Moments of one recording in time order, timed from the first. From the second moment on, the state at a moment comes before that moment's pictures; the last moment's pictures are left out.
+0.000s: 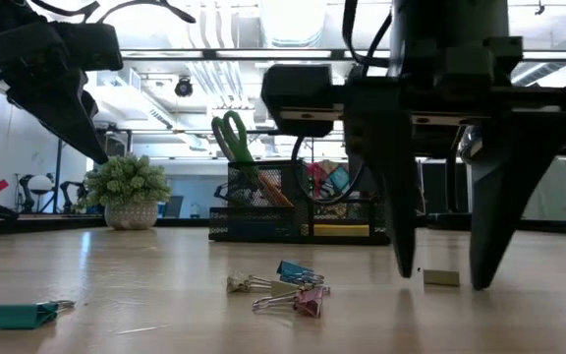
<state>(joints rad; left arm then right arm) -0.42 1.05 0.63 -0.61 -0.42 -0.74 0.48 2.16 1.59 -0.78 -0.09 2.26</state>
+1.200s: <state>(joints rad) -0.42 1.05 0.63 -0.61 -0.42 -0.72 0.46 2.16 1.60 -0.89 -0.08 2.00</state>
